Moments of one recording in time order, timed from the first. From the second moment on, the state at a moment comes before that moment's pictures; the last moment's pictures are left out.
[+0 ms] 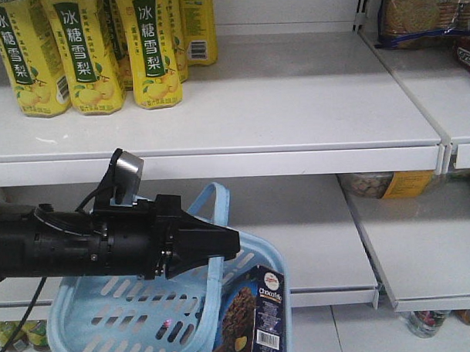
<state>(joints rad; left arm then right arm) -0.35 1.48 -0.78 -1.69 1.00 0.83 0.04 0.58 -0.43 0.07 0.22 0.02</state>
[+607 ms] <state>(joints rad) -0.35 1.48 -0.78 -1.69 1.00 0.83 0.31 0.67 -0.44 0.38 0.33 0.02</state>
